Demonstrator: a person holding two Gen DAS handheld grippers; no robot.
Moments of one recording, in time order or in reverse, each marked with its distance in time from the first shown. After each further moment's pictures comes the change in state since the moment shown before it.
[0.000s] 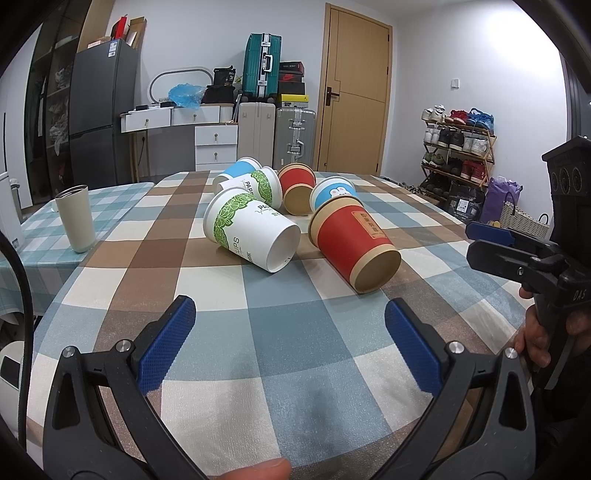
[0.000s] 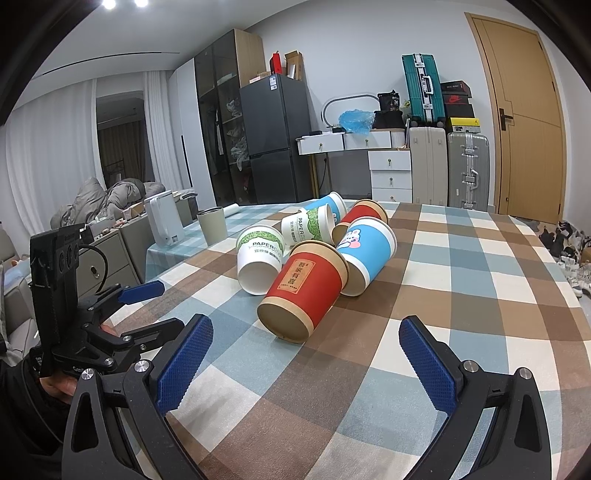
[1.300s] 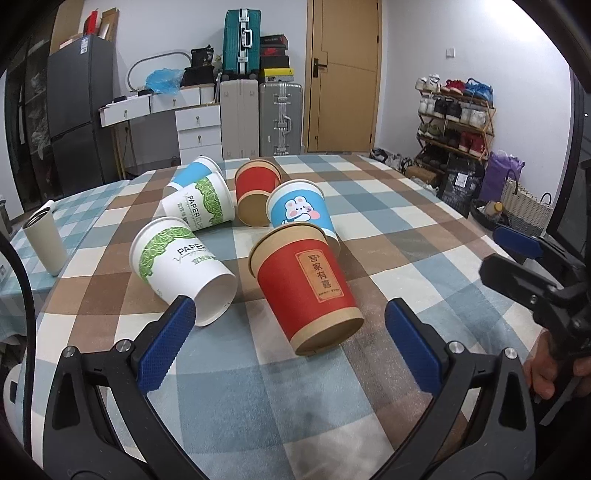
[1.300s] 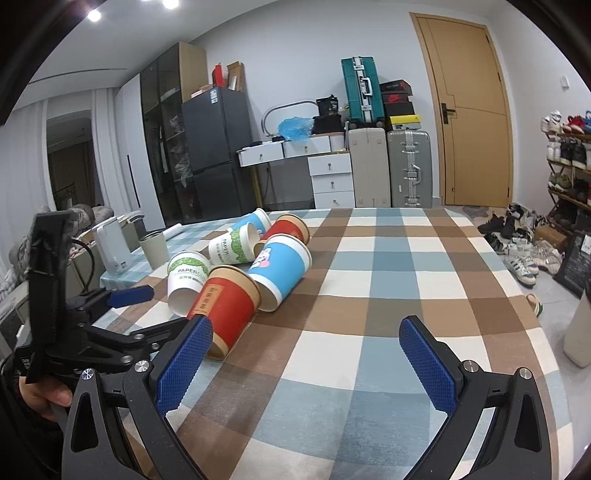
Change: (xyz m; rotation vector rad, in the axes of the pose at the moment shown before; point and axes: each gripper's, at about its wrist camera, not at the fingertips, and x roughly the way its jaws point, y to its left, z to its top) left arm 0.072 -0.061 0.059 0.067 0.140 -0.004; right arm -0.023 -0.054 0.012 0.126 -0.030 -0.198
